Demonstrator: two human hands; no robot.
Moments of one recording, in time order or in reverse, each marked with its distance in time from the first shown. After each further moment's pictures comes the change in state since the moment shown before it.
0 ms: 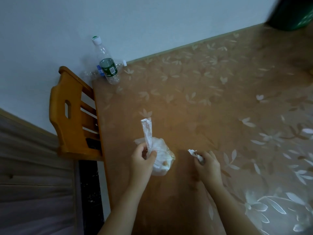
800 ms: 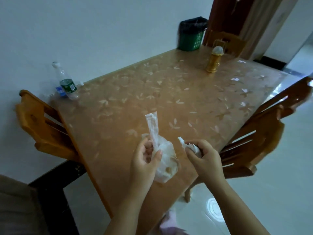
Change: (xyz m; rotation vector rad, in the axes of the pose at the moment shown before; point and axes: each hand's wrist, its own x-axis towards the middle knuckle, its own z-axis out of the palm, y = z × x) left_hand -0.211 0.014 -0.017 -0.273 -0.419 0.390; right_hand -0.242 -0.048 -0.149 0.264 0.329 -0.093
